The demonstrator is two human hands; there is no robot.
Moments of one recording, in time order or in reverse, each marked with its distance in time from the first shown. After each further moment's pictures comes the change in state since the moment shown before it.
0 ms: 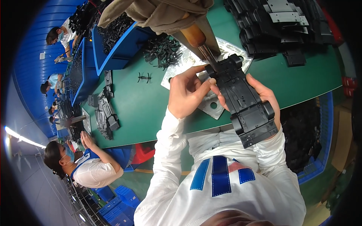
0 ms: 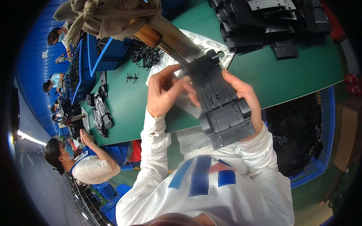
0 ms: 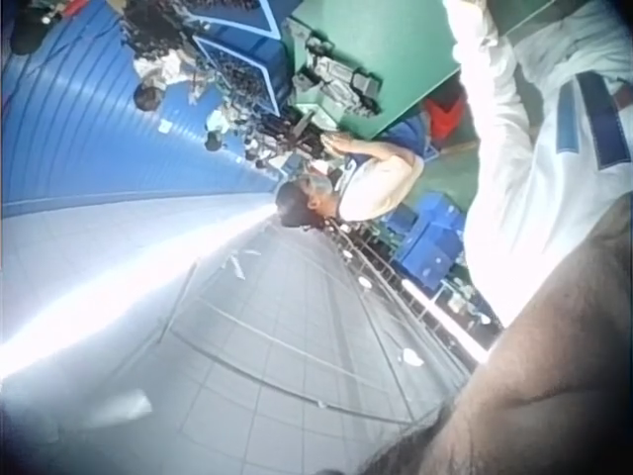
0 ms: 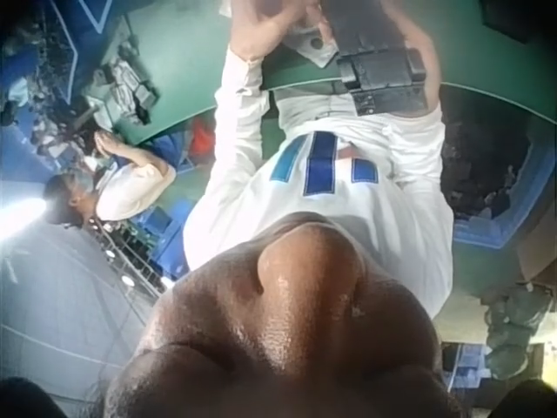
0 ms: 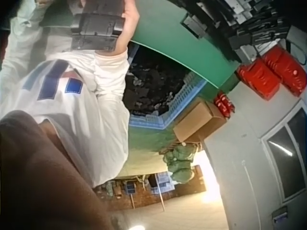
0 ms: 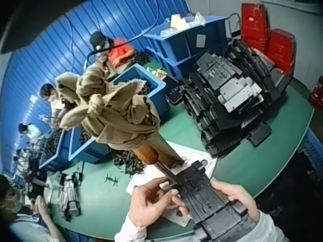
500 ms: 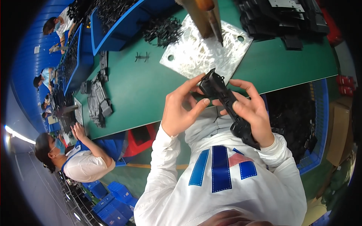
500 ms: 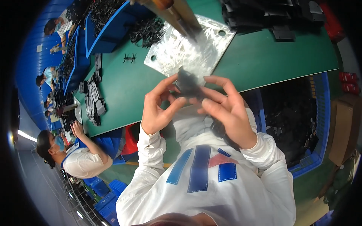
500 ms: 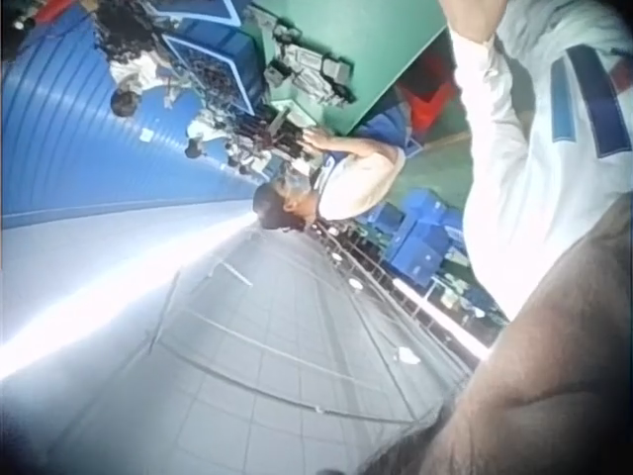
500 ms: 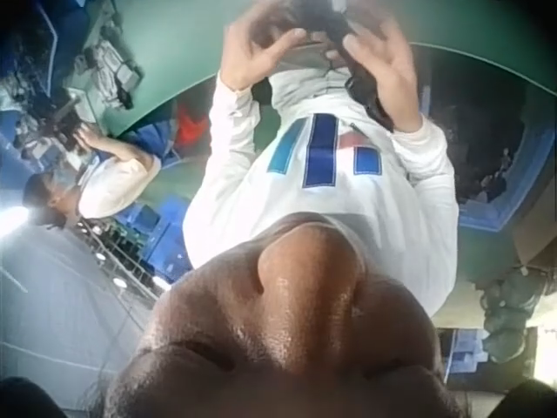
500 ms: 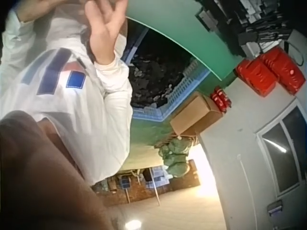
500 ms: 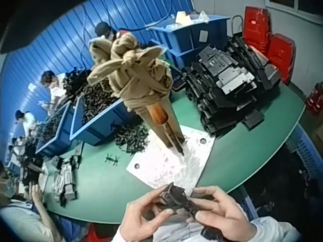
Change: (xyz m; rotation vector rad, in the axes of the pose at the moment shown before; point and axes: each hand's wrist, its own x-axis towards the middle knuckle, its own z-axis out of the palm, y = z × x) left_hand -0.096 -0.012 -0.012 0.089 -0.028 0.103; right_hand -0.048 0.059 -0.019 -0.873 0.018 -0.278
